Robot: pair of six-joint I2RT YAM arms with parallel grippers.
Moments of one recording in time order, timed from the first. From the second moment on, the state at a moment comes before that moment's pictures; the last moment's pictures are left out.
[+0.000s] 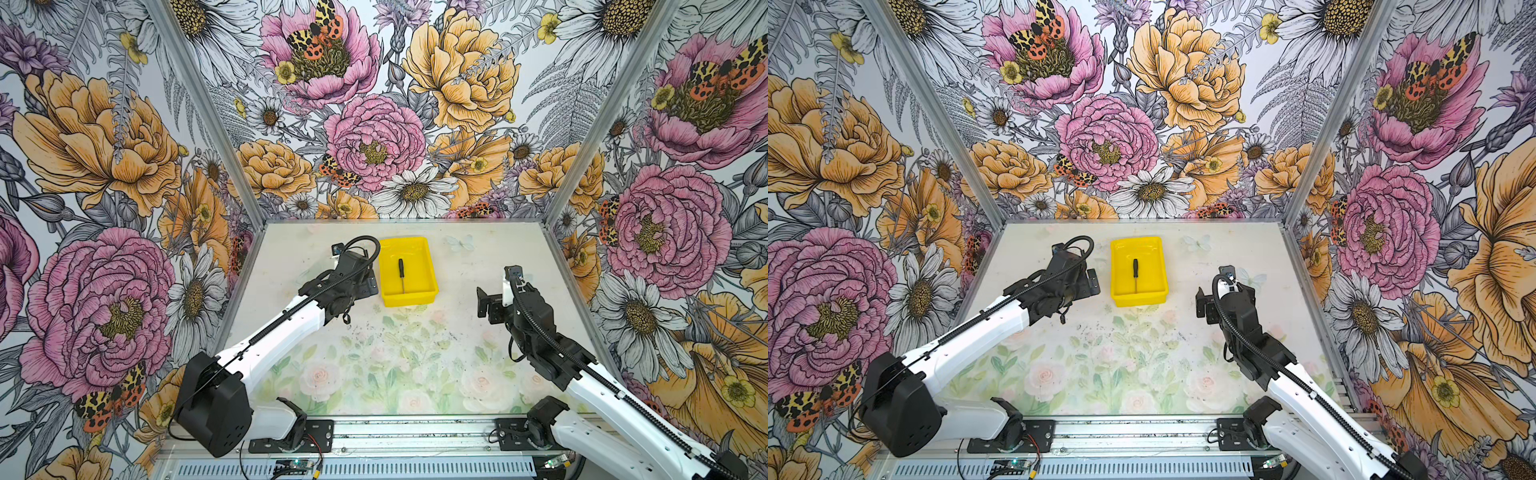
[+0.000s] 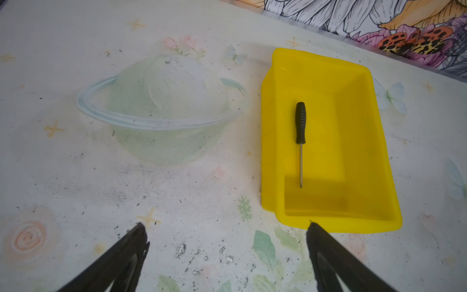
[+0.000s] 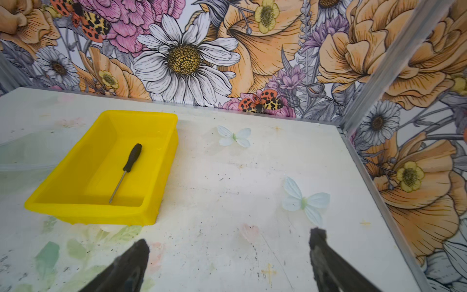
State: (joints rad) left arm -0.52 1.30 1.01 -0.54 -0.36 -0.64; right arm 0.51 0.78 0.58 -0.22 0.46 0.10
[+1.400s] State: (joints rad) left arm -0.02 1.34 0.38 0.66 -0.27 -0.15; right arm 0.09 1.12 0.27 0.42 0.41 0.05
